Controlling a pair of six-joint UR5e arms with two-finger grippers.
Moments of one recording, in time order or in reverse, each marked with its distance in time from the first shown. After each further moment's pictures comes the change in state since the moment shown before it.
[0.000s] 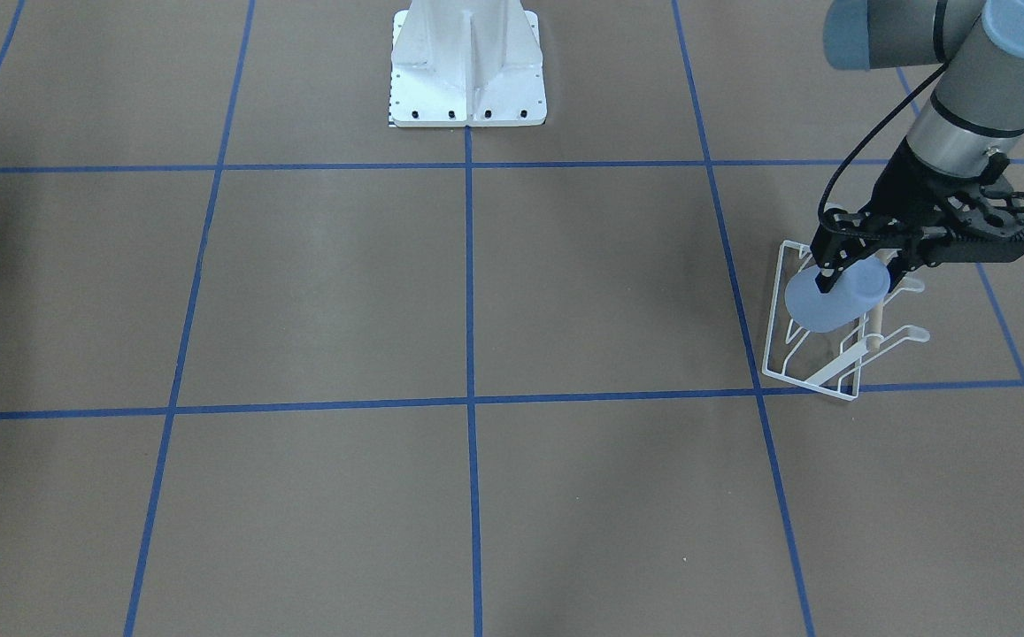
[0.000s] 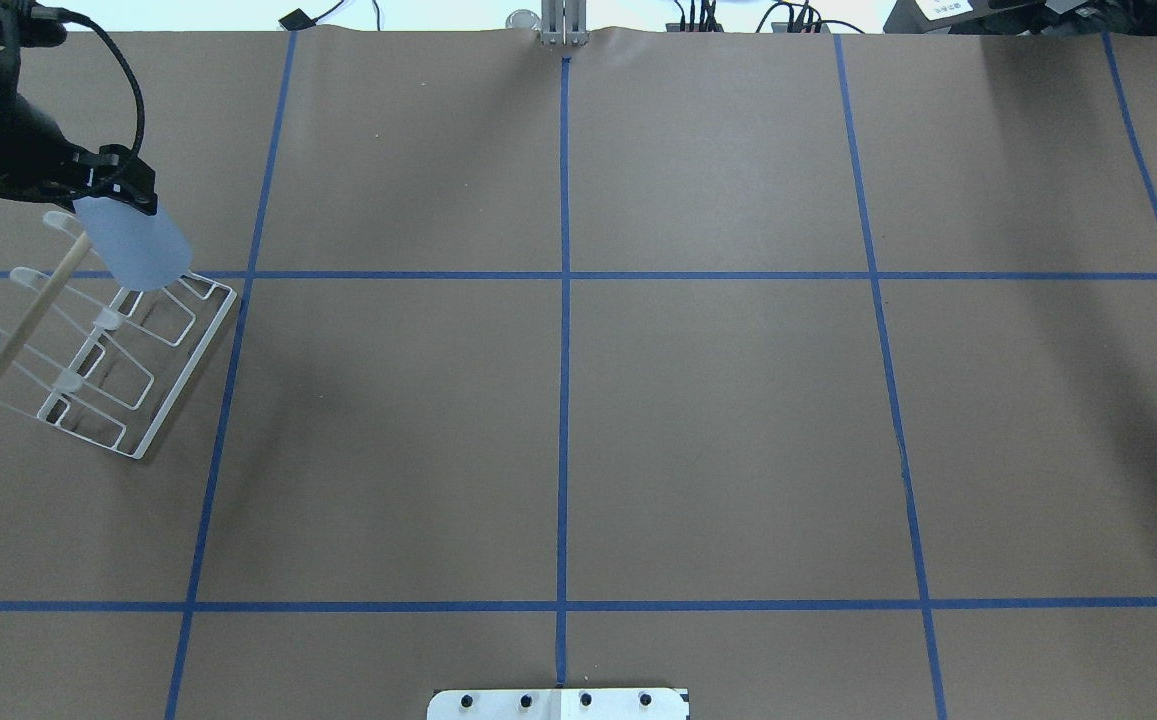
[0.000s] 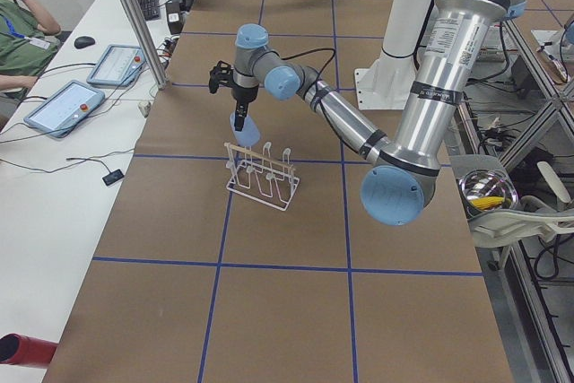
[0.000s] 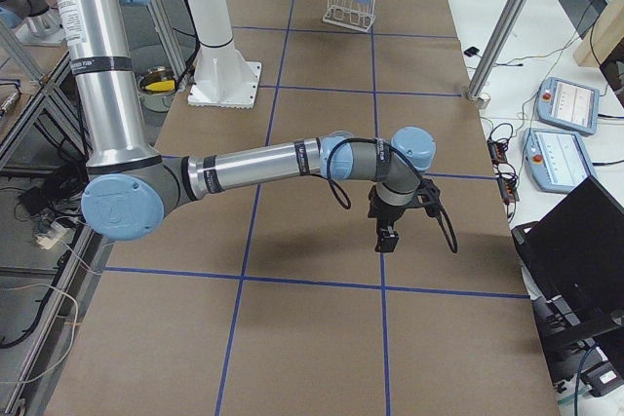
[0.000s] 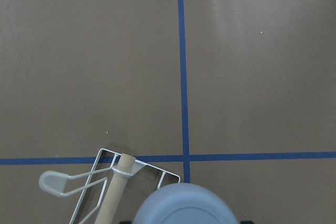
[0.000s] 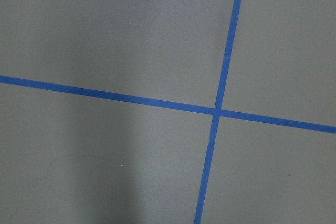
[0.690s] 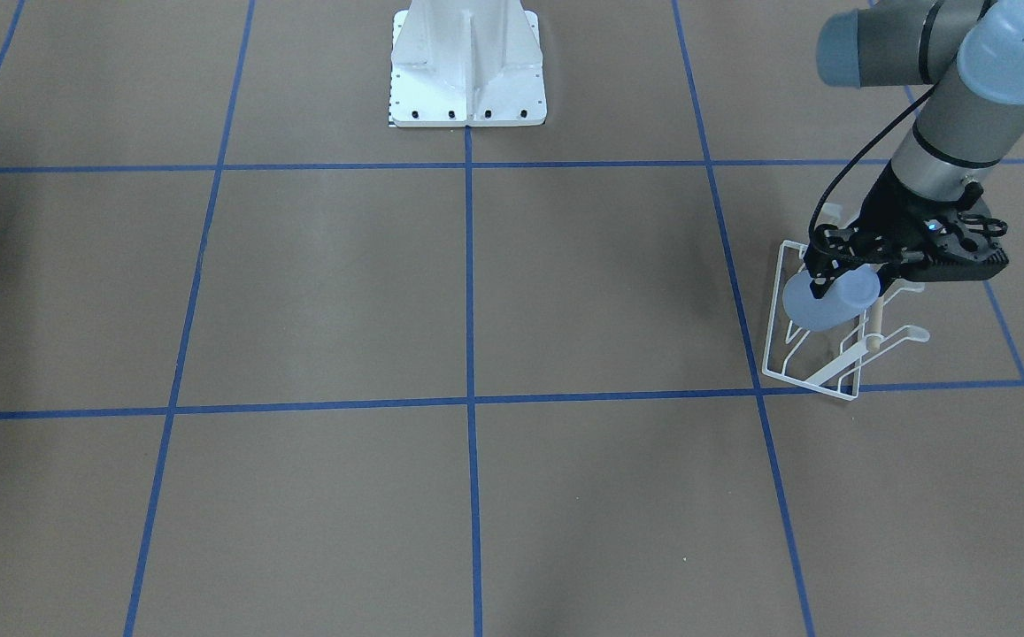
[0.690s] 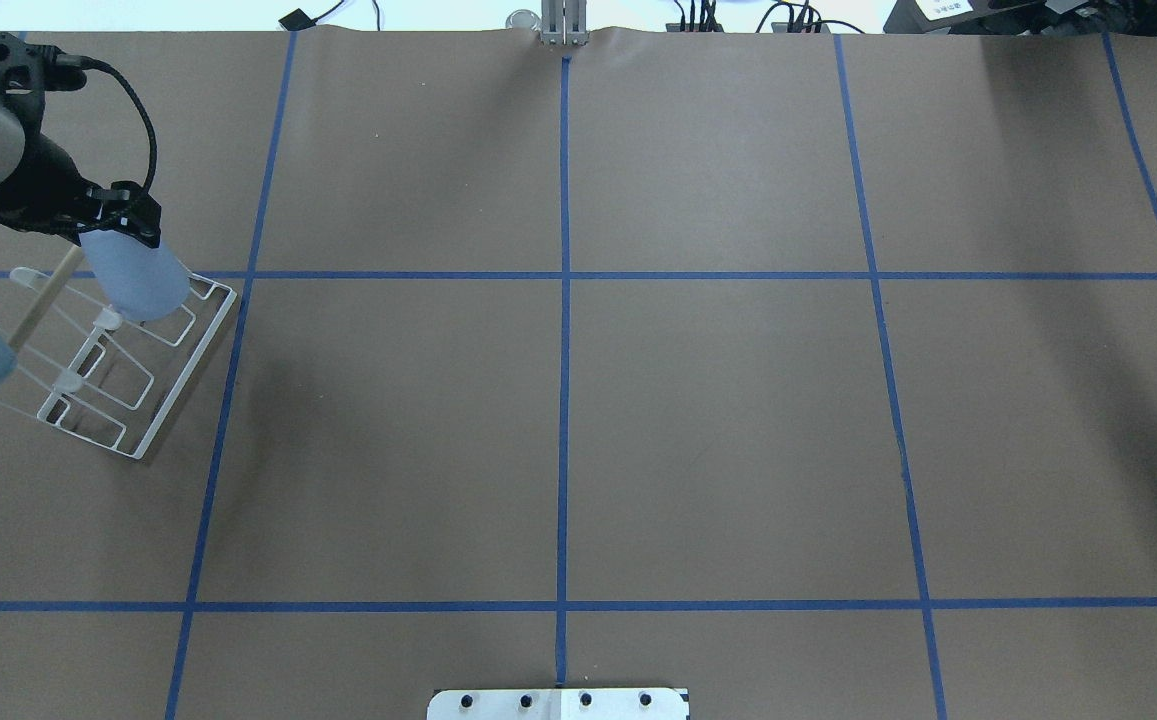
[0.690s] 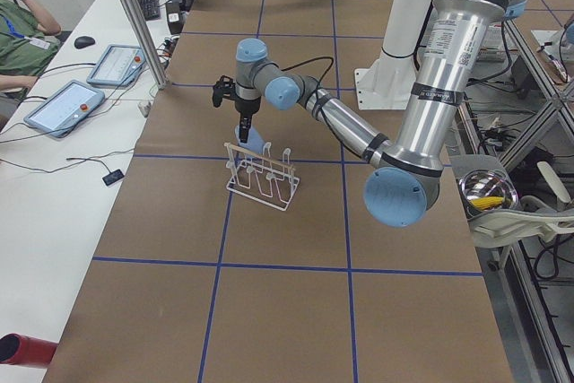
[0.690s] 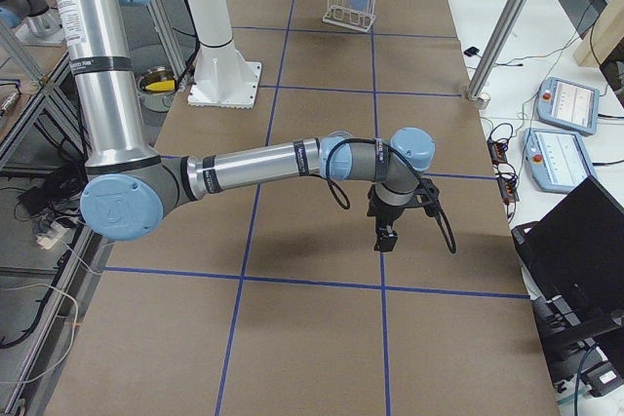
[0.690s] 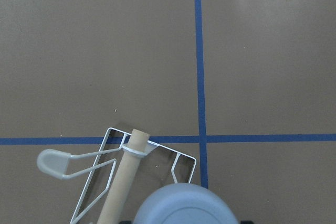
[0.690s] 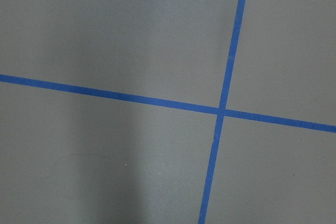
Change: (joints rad) left arm 0.028 0.021 0.040 -0.006 0.001 0.001; right arm 0.000 -0.004 0.003 0.000 0.014 -0.001
